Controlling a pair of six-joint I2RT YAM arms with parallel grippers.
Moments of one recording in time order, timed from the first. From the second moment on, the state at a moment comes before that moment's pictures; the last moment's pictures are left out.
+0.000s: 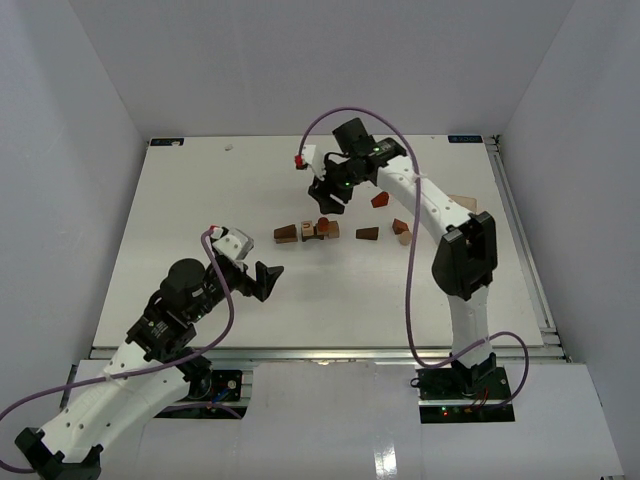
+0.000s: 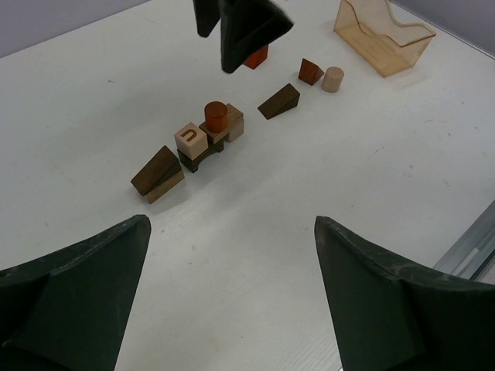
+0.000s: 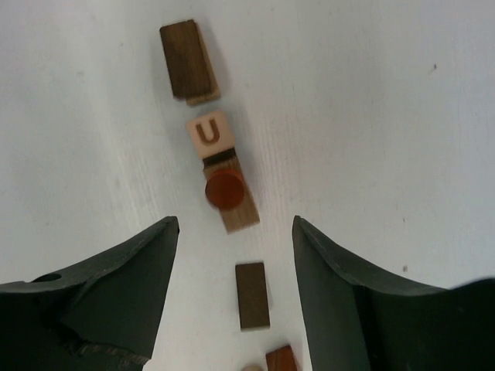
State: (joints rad) left arm -0.65 0.52 0.59 -0.21 0.04 -0.01; right arm 0.61 2.07 2.02 -0.90 -0.45 -0.71
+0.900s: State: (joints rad) left arm -0.65 0.85 0.57 -0.01 0.33 -0.27; right arm 0.06 1.48 1.02 -0.60 -0.84 -1.16
